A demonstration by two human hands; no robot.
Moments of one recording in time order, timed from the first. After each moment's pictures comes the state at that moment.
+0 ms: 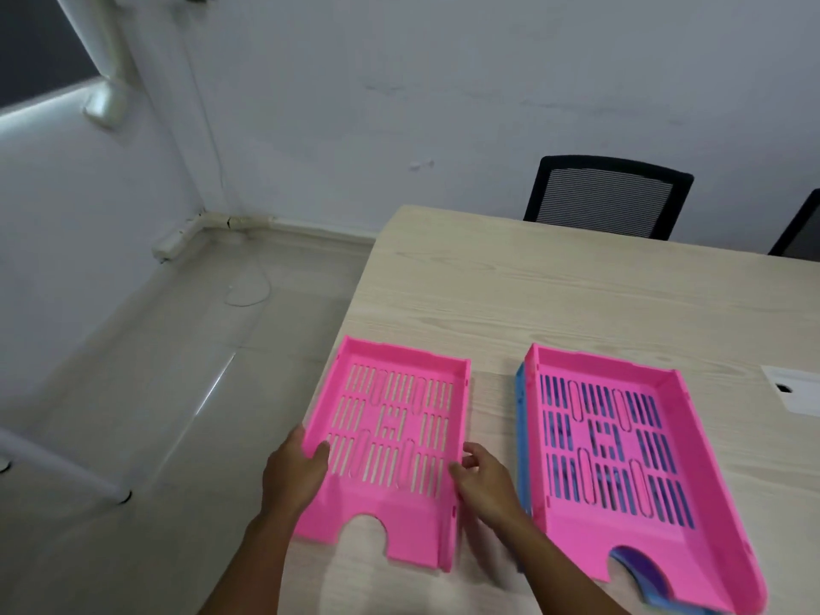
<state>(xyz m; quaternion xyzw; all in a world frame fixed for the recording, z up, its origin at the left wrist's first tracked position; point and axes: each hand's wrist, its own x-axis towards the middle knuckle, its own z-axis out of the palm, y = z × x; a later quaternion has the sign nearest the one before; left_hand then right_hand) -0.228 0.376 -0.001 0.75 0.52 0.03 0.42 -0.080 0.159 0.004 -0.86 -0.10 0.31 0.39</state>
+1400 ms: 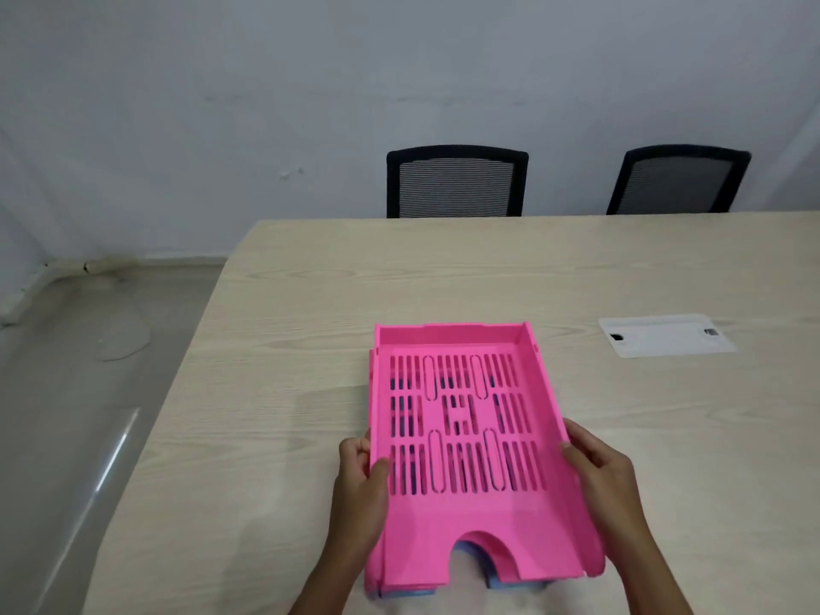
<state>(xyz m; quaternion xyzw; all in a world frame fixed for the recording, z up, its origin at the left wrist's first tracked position) -0.055 0.110 0.065 0.70 0.36 0.05 0.62 0.053 -0.137 0.078 -0.77 0.10 0.11 0.62</state>
